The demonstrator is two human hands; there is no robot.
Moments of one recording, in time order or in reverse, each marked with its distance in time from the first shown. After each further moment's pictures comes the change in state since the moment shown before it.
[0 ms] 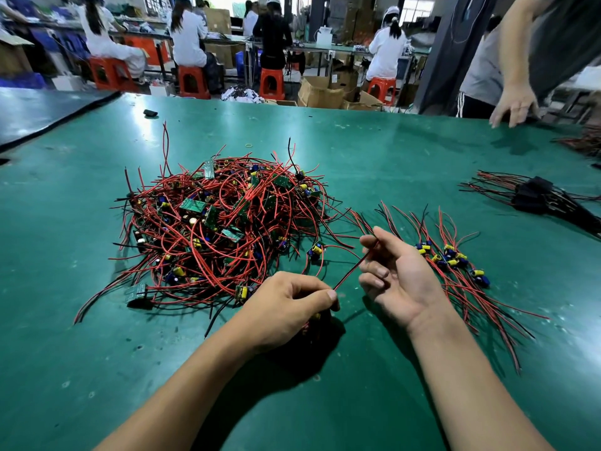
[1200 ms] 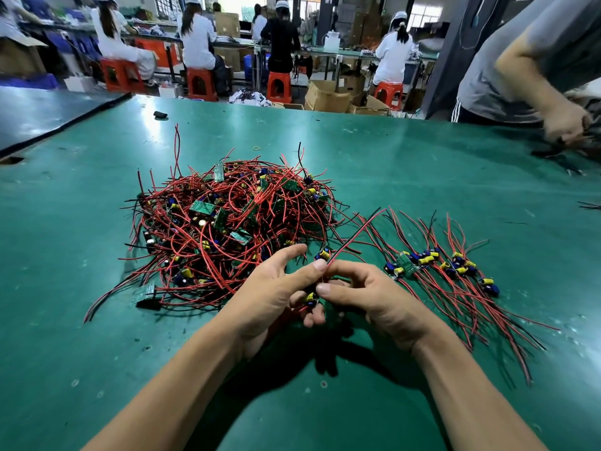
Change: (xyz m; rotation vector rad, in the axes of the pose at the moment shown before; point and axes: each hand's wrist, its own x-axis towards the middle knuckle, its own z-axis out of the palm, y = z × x) left_hand -0.002 0.011 -0.011 -0.703 0.079 -0.121; right_hand -0.023 0.023 0.008 -0.664 -0.553 -0.038
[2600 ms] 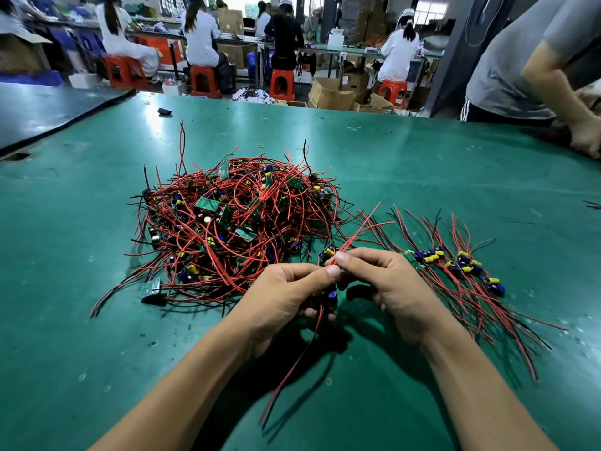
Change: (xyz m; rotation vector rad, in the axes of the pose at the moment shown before) left_hand 0.001 -0.009 0.002 0.058 0.028 -0.010; right_hand 0.002 -0.011 -0.001 -0.049 0.284 -0.052
